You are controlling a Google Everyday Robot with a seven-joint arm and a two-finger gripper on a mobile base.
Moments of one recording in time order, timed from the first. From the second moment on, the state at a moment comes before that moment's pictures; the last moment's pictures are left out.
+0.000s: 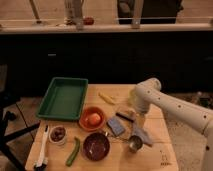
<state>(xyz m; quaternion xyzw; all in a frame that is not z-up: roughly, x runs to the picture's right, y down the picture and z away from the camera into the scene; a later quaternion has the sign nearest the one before) 0.202 0.171 0.859 -0.35 -0.05 -0.01 0.94</state>
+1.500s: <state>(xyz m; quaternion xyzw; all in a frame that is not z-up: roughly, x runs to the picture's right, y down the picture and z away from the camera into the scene) 0.196 0.169 0.879 -0.33 -0.06 0.18 0.93</state>
